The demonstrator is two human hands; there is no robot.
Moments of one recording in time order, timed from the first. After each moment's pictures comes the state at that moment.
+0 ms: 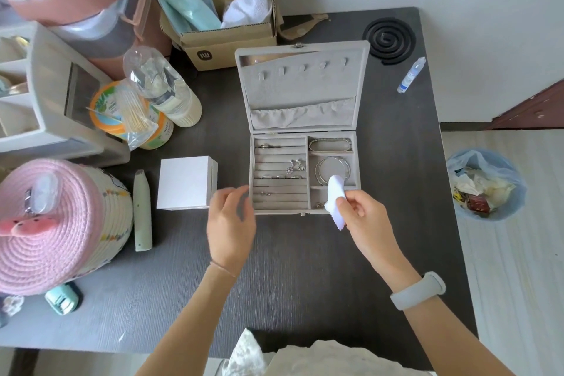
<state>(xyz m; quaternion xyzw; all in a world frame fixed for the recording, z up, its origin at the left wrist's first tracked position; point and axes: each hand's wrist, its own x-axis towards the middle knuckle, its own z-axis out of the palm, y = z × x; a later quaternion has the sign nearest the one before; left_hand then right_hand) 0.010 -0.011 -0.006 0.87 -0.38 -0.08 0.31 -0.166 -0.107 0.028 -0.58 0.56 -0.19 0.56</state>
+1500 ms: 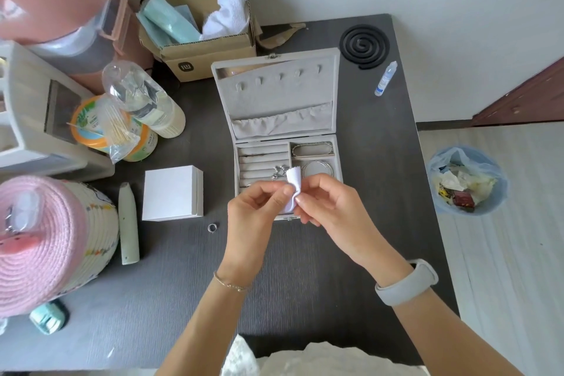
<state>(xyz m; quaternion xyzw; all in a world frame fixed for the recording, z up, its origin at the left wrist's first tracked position) -0.040 -0.051 0.080 0.65 -0.21 -0.45 0.58 -0.156 -0.115 0.088 -0.58 0.37 -0.22 0.70</state>
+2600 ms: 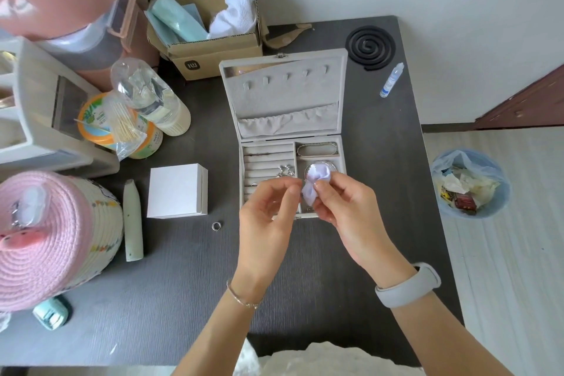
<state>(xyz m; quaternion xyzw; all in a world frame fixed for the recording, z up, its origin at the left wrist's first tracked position) -0.054 -0.046 0.095 0.68 -0.27 -0.38 0.57 -0.150 -0.111 0.085 -0.48 0.44 -0.29 0.70</state>
